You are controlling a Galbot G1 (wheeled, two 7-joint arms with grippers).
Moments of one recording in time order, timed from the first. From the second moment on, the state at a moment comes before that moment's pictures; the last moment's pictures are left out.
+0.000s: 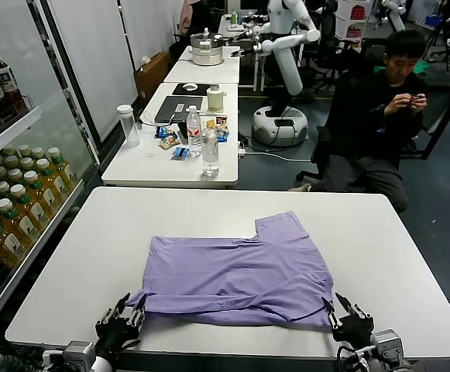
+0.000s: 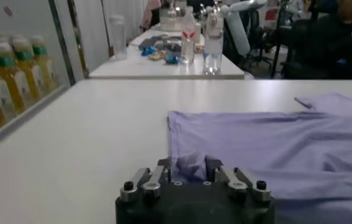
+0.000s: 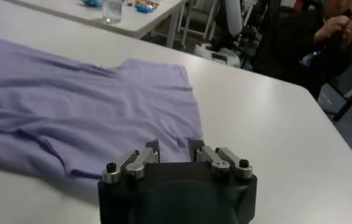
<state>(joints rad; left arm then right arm) 1.71 -1.13 -0.51 -2.29 -0.42 0.41 -0.27 -1.62 1.01 0.57 2.29 0.38 -0.53 0.12</state>
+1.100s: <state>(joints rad) 0.90 -1.12 -0.21 -1.53 -0.58 0.38 -0.28 -0.59 1.21 0.12 1.32 0.52 -0.58 0.18</state>
